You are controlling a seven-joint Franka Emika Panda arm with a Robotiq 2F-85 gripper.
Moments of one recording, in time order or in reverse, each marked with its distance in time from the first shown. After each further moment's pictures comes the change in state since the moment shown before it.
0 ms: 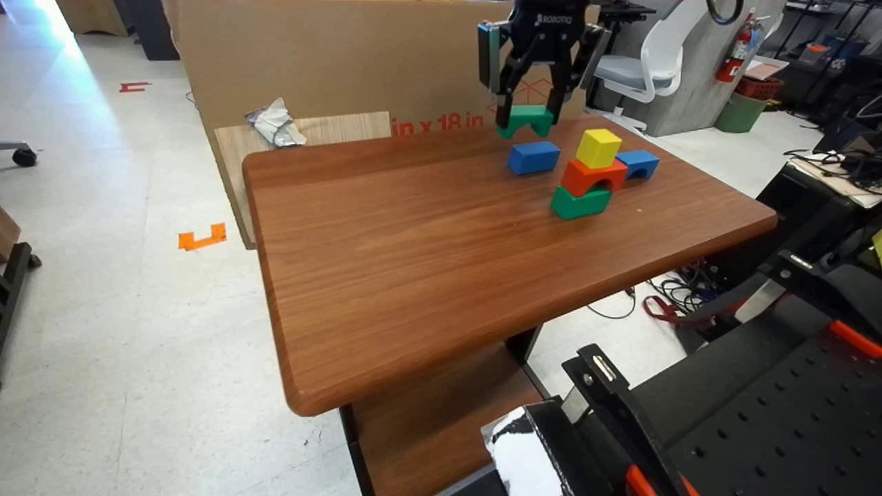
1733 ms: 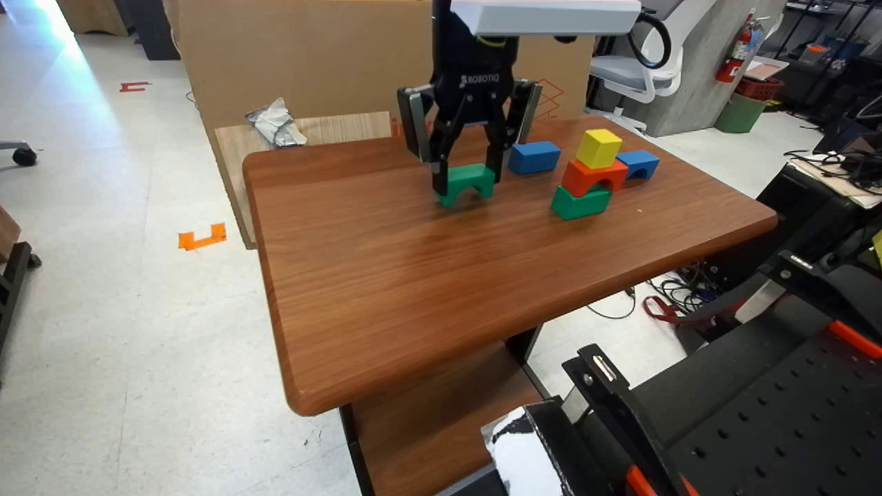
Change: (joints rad) arm 0.108 0.053 0.055 -0.025 -0.015 -0.011 -0.002
